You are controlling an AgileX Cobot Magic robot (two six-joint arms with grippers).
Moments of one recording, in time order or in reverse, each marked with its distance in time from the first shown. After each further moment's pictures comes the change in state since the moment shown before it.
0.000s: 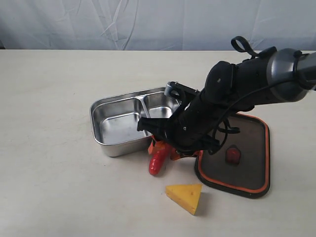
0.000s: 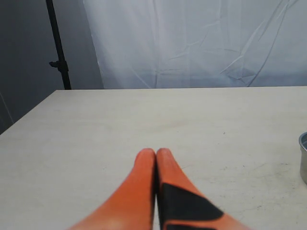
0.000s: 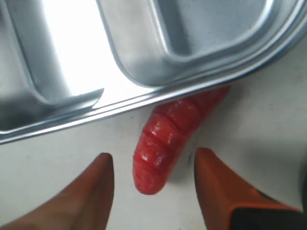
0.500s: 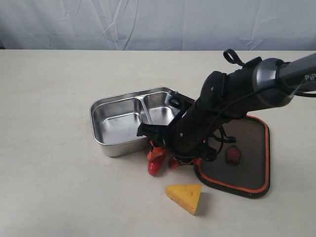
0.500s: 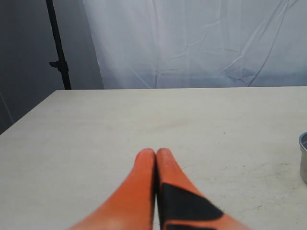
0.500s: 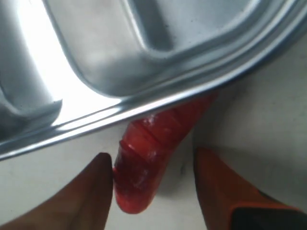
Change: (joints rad) left arm 0.000 0.000 0.000 0.000 0.000 0.000; right arm 0.000 0.074 -0.002 0.051 -0.014 0.004
